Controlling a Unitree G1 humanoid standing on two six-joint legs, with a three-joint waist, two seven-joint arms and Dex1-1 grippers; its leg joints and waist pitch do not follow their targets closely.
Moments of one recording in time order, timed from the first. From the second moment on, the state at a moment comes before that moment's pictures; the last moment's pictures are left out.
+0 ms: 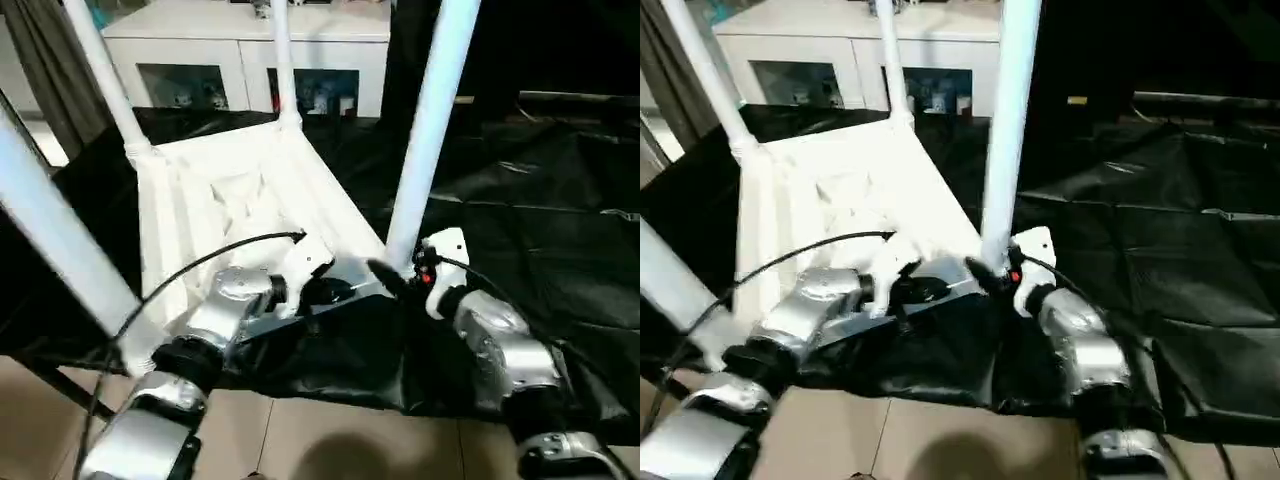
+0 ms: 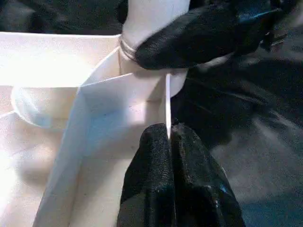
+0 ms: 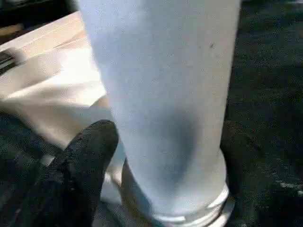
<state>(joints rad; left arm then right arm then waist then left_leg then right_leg) -0.63 0.19 -0.22 0.73 0.01 0.07 -1.05 -0.41 -0.22 0.02 0.51 0.17 0.13 0.75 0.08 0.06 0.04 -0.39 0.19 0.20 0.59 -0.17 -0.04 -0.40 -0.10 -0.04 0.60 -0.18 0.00</state>
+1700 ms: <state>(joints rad) -0.62 0.13 -0.22 0.73 0.03 0.06 -0.92 -0.42 -0.12 -0.03 0.51 0.13 0.13 0.54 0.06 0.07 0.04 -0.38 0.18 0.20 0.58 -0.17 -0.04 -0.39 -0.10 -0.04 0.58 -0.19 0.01</state>
